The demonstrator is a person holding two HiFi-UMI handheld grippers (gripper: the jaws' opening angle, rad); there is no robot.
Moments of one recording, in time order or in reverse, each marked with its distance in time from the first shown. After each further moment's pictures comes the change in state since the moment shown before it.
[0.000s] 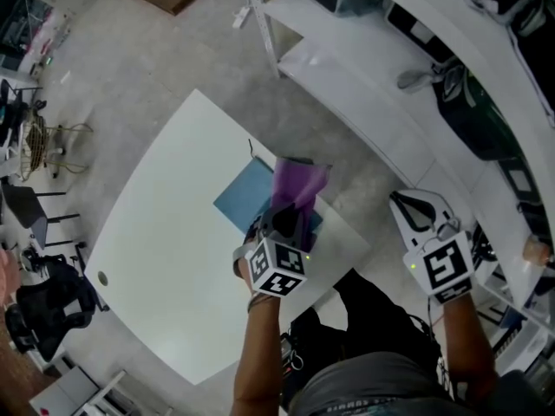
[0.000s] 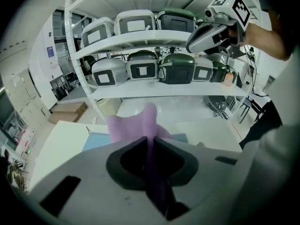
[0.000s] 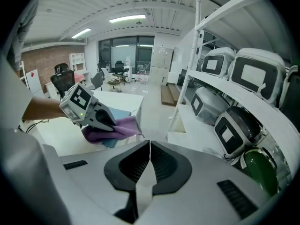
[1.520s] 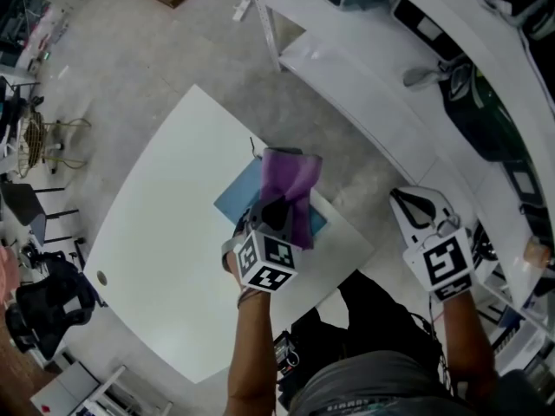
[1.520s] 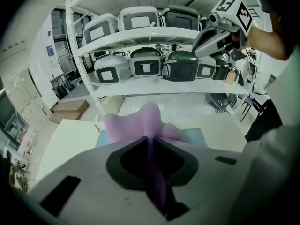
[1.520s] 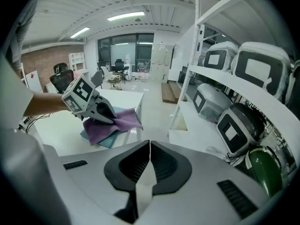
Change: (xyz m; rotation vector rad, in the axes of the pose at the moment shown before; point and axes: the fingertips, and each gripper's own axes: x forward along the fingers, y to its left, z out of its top) left arm 0.002 0.031 -0.006 0.003 0.036 0.009; right arm 0.021 -0.004 -0.006 0.012 0.027 0.016
